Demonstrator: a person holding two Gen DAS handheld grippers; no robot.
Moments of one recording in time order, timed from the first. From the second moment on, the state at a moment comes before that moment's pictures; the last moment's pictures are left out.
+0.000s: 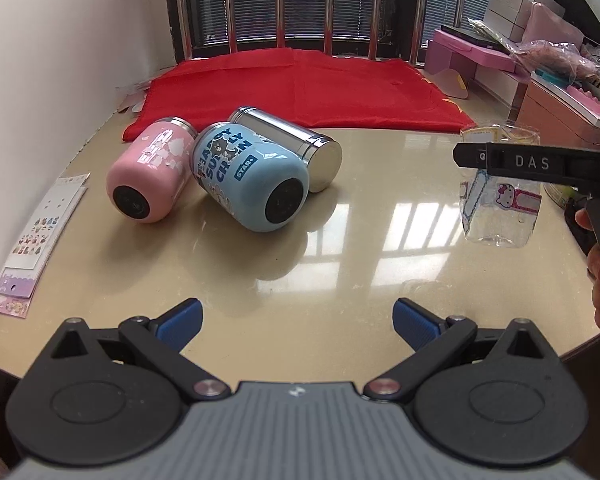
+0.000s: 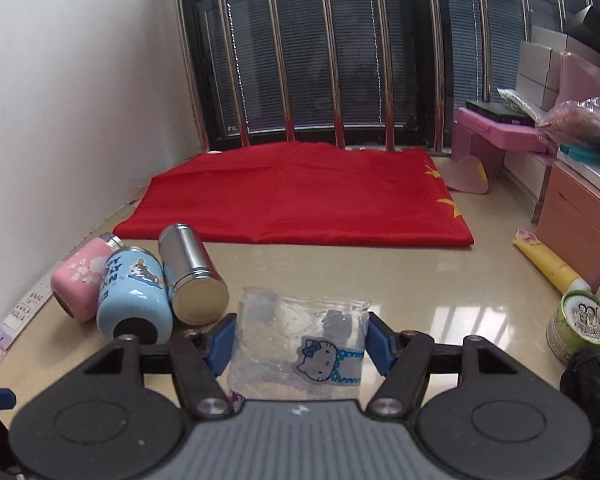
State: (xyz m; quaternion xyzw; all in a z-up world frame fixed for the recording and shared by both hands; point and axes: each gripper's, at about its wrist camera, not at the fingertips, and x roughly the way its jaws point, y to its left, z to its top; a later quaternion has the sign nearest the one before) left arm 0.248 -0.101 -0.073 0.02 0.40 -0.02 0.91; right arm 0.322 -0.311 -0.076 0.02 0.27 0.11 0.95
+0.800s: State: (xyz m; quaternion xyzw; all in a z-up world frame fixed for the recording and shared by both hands) left arm 0.196 -0.063 -0.080 0.02 0.35 -0.02 0.94; right arm 0.222 -0.270 -0.152 -0.05 0.11 0.08 0.99
